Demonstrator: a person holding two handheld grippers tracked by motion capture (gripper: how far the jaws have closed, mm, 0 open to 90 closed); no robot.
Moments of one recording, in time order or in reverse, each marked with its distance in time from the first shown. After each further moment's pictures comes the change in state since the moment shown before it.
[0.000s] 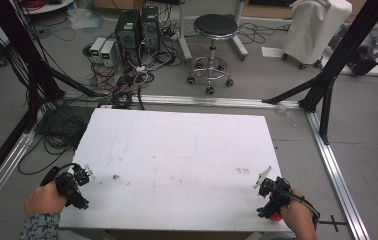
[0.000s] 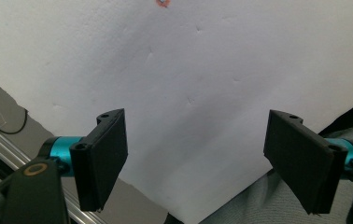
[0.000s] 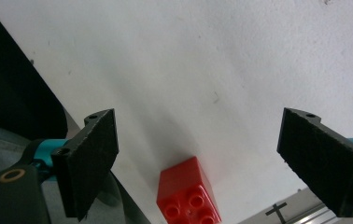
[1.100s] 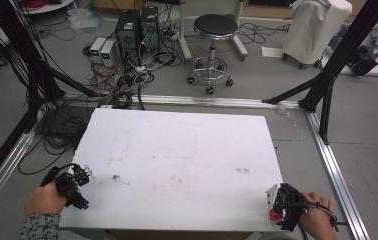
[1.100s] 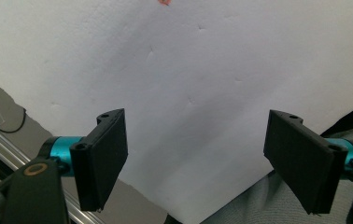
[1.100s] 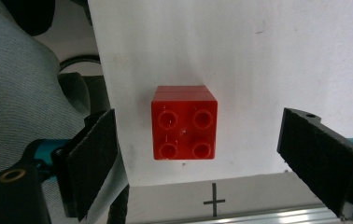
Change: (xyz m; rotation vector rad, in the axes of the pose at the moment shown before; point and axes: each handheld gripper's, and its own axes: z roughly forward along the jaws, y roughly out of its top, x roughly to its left) left arm 0.001 -0.001 0.002 0.001 0.001 -0.005; right arm -0.004 -0.041 0.011 0.092 0.025 -0.446
